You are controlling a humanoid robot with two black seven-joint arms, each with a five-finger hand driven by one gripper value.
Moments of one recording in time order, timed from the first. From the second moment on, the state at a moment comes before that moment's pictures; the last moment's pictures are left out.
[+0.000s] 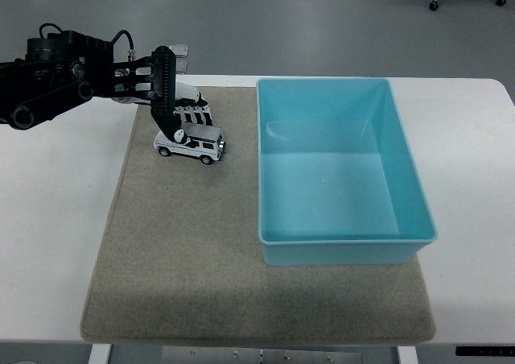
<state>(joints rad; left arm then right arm) -1.35 0.47 0.12 -0.83 1.05 -0.44 -0.17 0.06 0.00 -0.02 0.11 -0.03 0.15 0.06</state>
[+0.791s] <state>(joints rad) -1.47 0.49 0.07 -0.83 1.04 -0.40 -0.17 0.06 0.00 -0.02 0.11 -0.03 0.15 0.06</state>
